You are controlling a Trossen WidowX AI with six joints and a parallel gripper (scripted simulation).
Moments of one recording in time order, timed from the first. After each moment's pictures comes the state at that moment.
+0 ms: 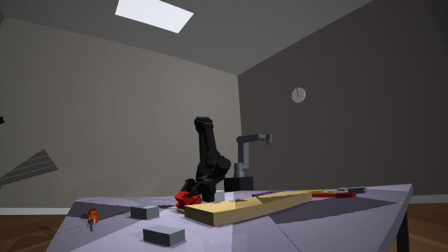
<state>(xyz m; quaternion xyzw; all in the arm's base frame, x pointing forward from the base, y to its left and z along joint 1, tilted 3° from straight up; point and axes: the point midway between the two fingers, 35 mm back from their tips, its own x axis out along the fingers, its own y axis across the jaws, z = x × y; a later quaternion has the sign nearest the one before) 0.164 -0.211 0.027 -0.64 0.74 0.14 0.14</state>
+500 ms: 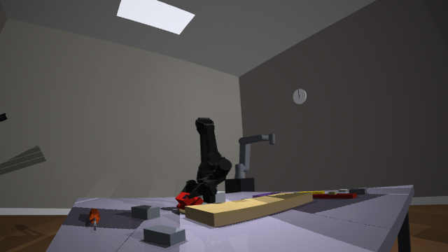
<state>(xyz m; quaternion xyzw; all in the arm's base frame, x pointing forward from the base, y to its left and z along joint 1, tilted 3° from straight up) 0.164 -0.211 0.025 -0.64 0.74 0.14 0.14</state>
